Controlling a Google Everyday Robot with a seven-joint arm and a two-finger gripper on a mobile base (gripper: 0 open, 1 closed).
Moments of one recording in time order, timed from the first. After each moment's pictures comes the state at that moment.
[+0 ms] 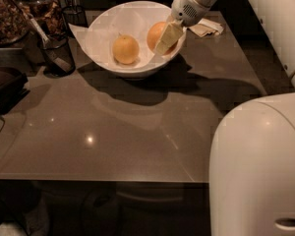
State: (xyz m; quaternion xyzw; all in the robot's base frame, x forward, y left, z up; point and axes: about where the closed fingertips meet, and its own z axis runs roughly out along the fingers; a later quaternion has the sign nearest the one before) arm 0.701 -0.060 0.936 -0.59 0.76 0.12 0.26
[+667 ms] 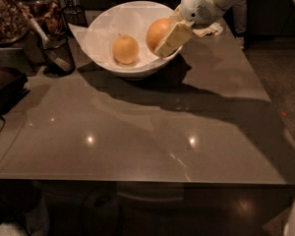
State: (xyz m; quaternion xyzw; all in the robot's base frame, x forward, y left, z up) arm 0.637 -0.055 0.969 -0.60 0.71 0.16 0.32
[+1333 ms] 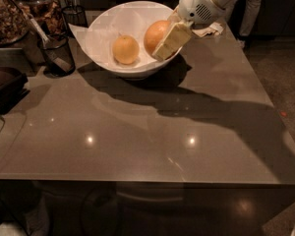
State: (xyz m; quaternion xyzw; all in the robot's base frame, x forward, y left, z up) arm 0.619 -0.050 0.974 -0.60 0.72 0.16 0.31
